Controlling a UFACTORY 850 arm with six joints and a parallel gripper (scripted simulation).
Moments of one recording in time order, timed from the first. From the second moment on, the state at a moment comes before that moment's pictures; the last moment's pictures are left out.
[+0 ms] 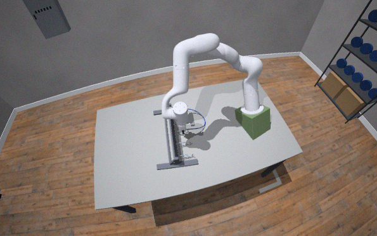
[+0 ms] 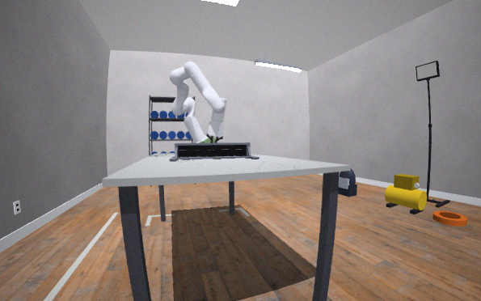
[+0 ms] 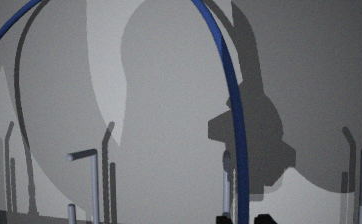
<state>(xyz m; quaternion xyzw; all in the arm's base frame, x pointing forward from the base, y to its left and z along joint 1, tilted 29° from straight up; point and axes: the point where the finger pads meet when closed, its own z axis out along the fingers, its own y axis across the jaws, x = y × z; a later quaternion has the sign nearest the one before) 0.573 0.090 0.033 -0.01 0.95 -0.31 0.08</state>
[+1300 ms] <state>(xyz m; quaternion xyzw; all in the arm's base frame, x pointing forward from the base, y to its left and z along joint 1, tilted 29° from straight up) 0.593 0.091 0.035 -0.01 0.95 -0.31 0.08</state>
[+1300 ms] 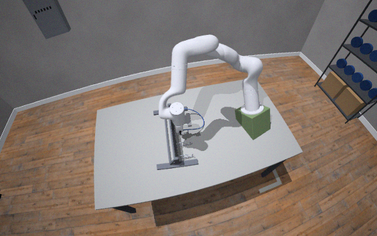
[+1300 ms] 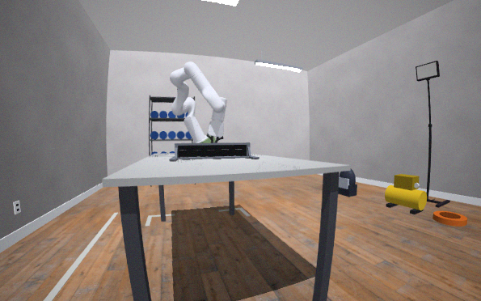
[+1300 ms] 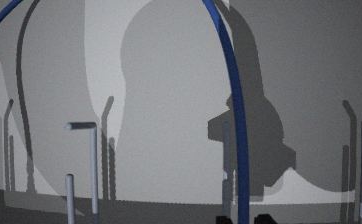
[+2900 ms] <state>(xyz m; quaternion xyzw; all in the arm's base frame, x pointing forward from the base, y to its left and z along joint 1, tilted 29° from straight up) 0.602 0.092 0.036 -0.01 0.95 -0.31 0.08</state>
